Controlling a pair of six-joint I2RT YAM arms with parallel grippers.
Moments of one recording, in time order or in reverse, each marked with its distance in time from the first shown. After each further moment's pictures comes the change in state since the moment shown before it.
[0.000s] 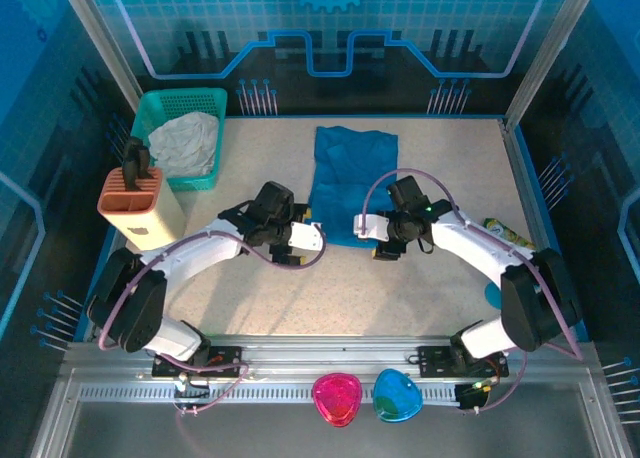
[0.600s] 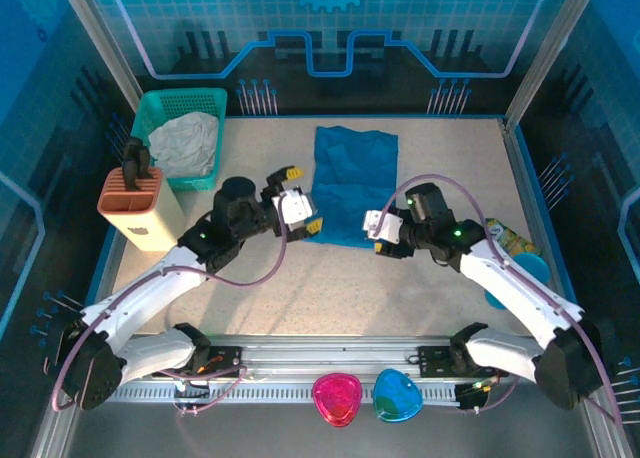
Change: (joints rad) left arm -0.002 -0.355 -0.126 0.364 0.061 -0.391; right arm 0.051 -0.310 -0.091 0.030 0.031 0.124
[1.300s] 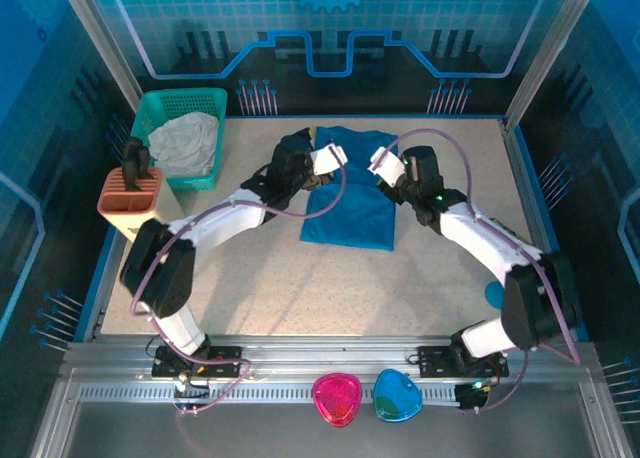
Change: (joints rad) left arm 0.001 0.534 0.404 0.140 -0.454 0.048; right arm -0.131 0.254 0.138 0.431 0.272 0.268
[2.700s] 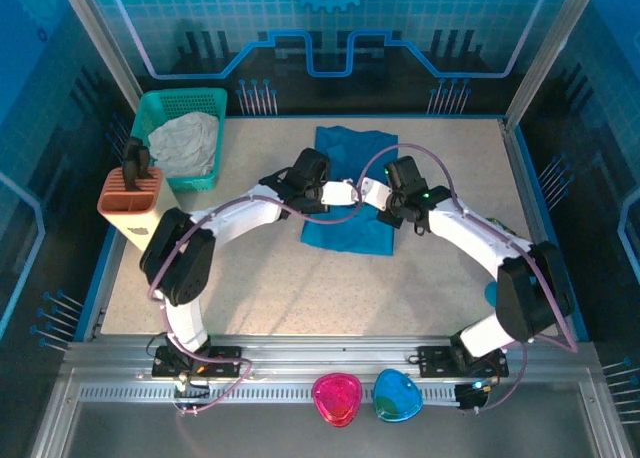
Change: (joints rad) left arm -0.040 0.191 0.151 -0.418 0.087 0.229; right arm 0.074 0.116 0.083 -0.325 0.001 -0.160
